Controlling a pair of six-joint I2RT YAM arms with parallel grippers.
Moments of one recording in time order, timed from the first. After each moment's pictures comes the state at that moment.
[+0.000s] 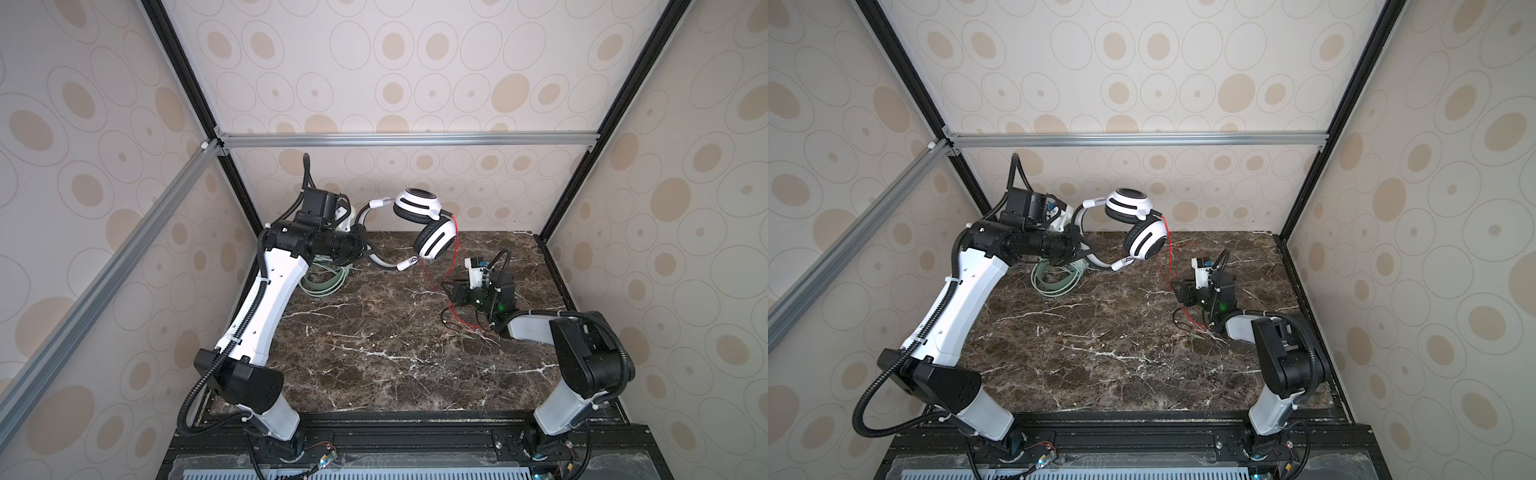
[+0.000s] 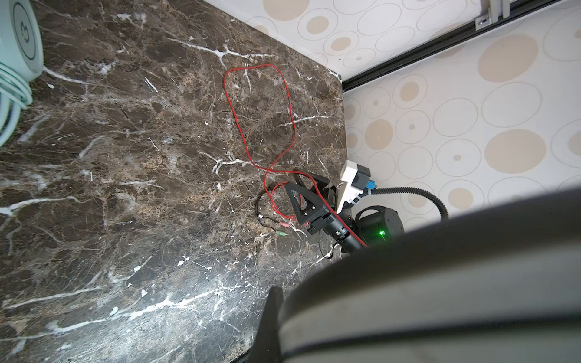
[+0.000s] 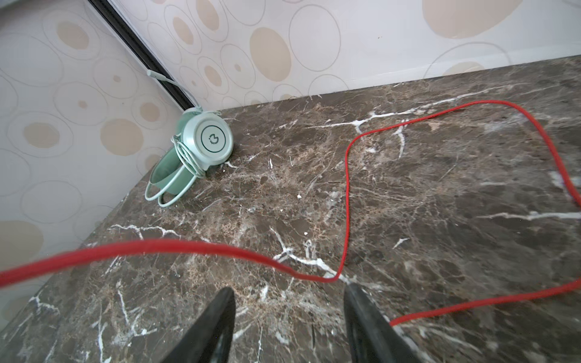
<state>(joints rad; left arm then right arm) -0.31 1.62 1.92 -1.07 0.51 -0.64 0.23 1.71 0.74 0.65 -0.47 0.32</state>
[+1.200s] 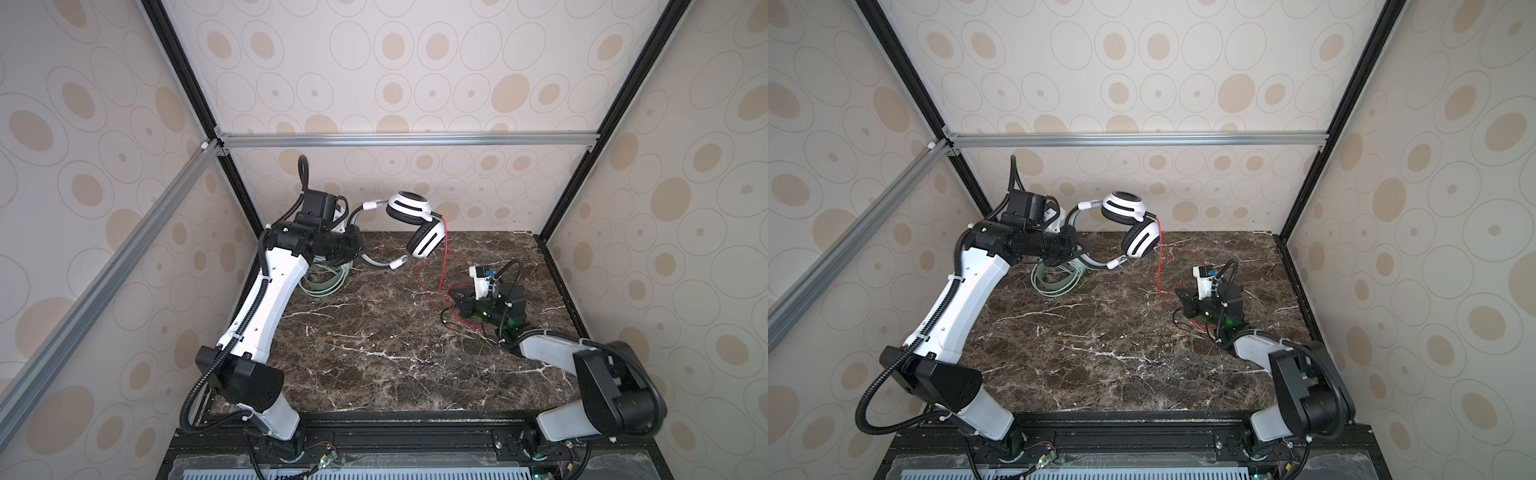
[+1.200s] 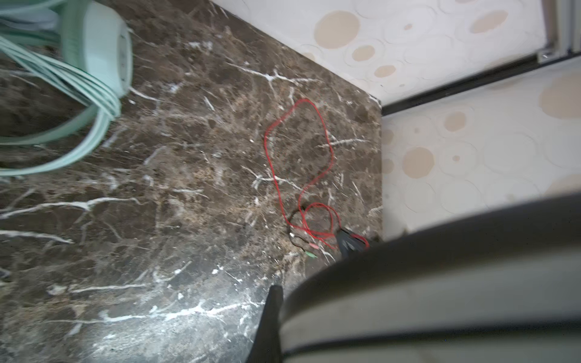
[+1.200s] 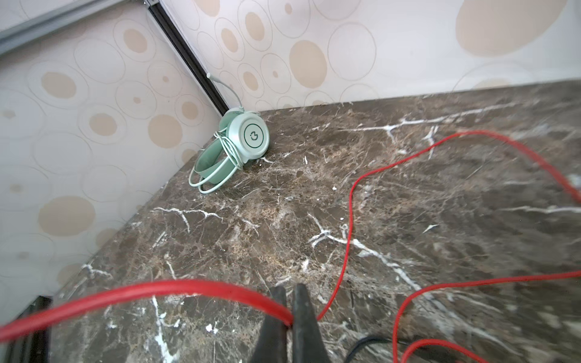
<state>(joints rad) -0.29 1.63 1.89 -1.06 0.30 -0.65 0.28 1.38 0.57 0.53 -0.45 0.26</state>
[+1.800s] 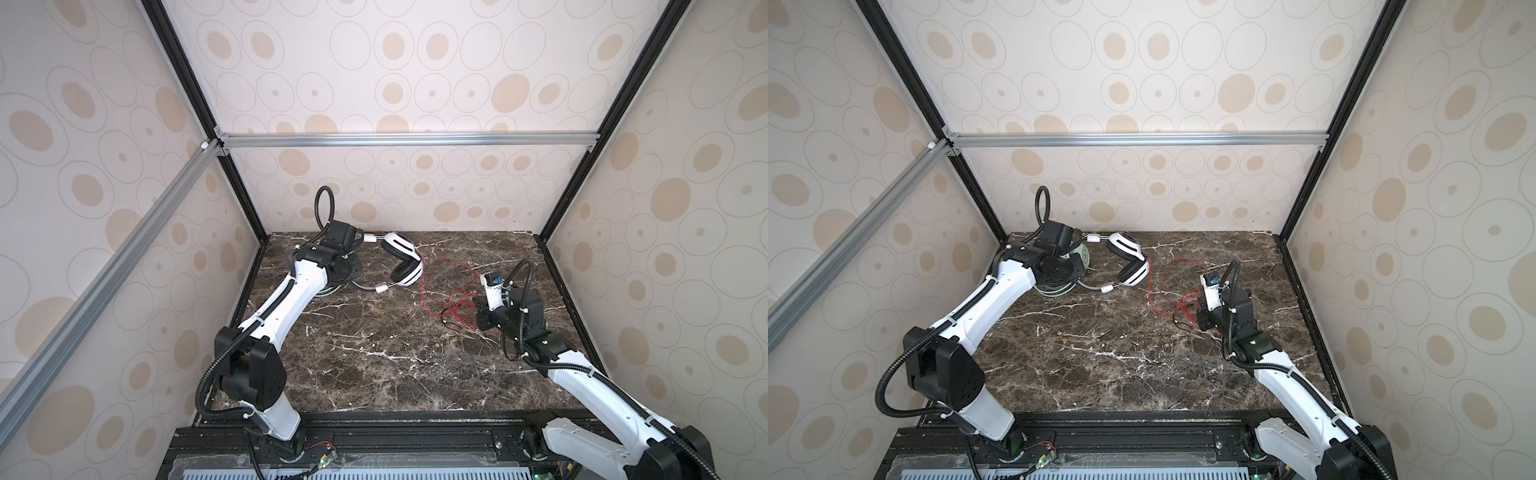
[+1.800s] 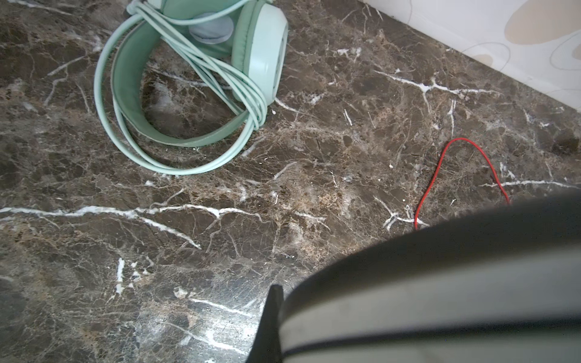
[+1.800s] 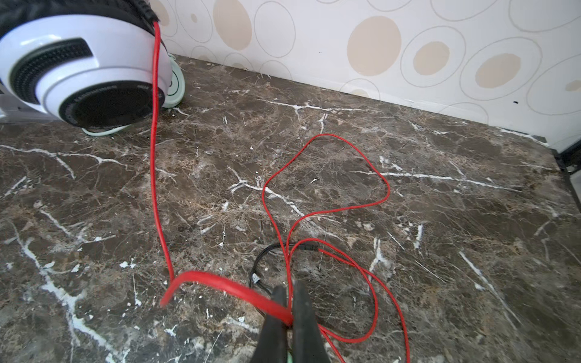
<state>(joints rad) -0.37 1.65 1.56 -0.89 -0.13 -0.63 0.35 1.00 0.63 -0.09 -0.02 -0.02</state>
